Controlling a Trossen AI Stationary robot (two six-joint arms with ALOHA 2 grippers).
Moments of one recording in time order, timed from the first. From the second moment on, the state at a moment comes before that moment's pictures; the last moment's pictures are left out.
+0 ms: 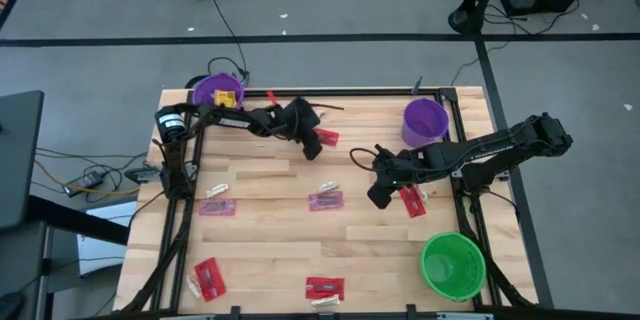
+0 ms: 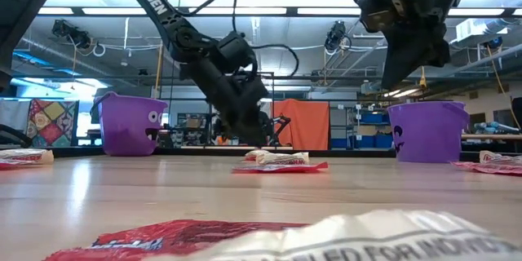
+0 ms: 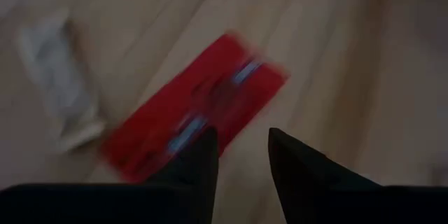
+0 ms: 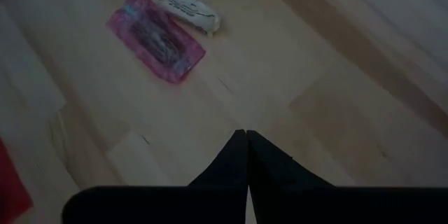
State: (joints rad) left arm 0.43 1.89 1.07 0.00 0.14 -0.15; right arm 0.14 1.31 0.91 -0.73 0.16 0.86
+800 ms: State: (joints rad) left arm 0.44 2.01 1.16 -0.11 0.20 -0.23; right arm 0.11 1.31 0.91 -0.75 0.12 0.75
